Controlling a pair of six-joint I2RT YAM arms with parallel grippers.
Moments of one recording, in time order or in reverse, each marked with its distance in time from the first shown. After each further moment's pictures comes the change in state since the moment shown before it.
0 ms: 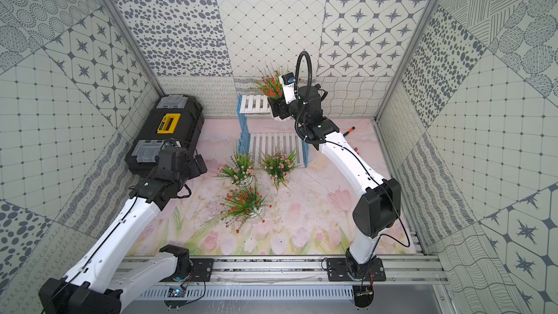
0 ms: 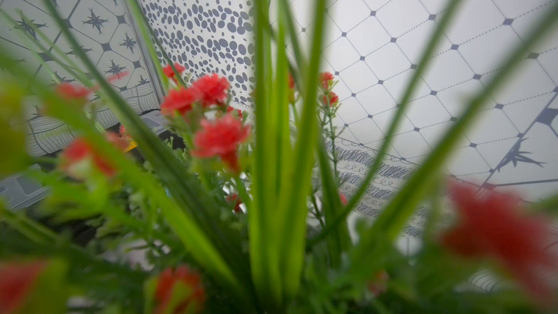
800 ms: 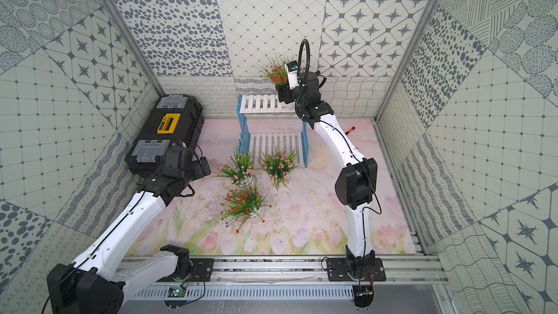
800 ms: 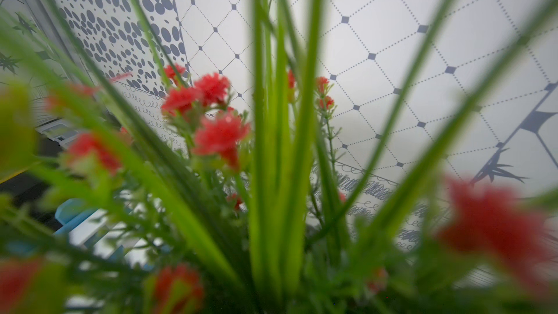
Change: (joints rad) left arm 0.000 0.064 -0.020 0.012 0.029 0.005; right arm -0.096 0.330 0.406 -0.112 0.010 -0.024
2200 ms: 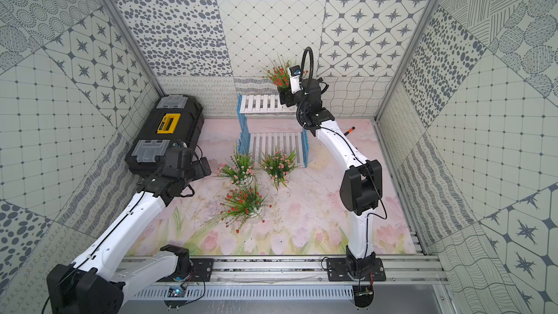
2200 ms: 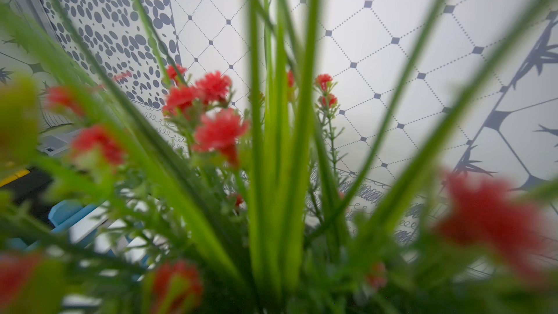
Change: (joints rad) left arm 0.000 -0.002 -0.002 -0.001 0.013 0.004; right arm -0.002 -0.095 -0.229 0.209 0.048 -0.003
